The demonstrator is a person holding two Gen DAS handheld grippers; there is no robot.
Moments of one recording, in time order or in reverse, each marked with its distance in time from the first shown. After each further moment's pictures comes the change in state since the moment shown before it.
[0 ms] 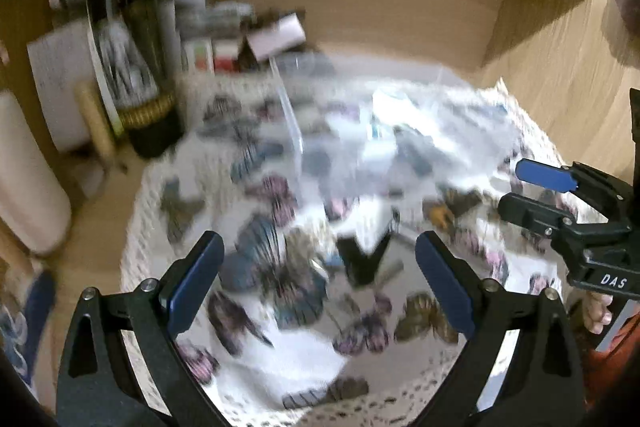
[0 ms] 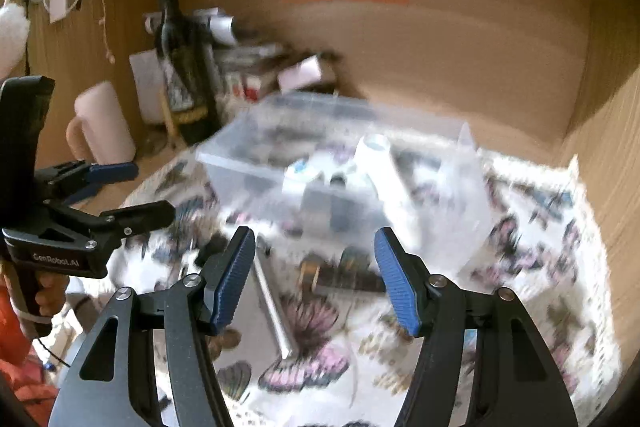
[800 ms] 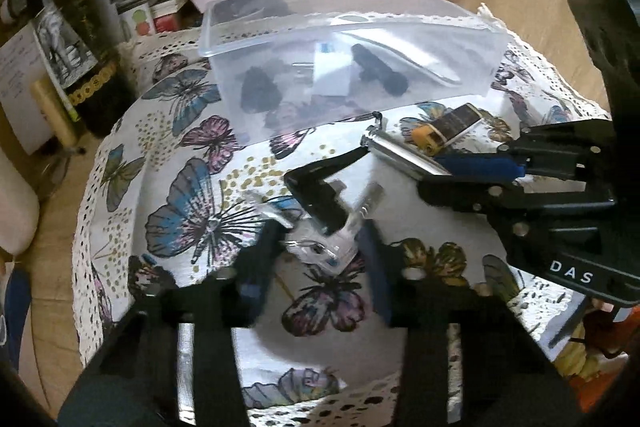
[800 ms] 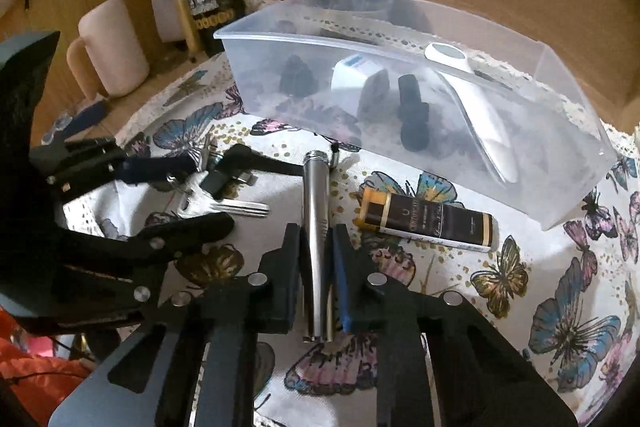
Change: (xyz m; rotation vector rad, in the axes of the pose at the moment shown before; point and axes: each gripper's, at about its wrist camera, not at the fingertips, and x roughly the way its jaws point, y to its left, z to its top) left arm 0.039 -0.038 -0.029 0.150 0.109 0.010; right arm 0.057 0.016 -0.024 -0.040 0.190 0.099
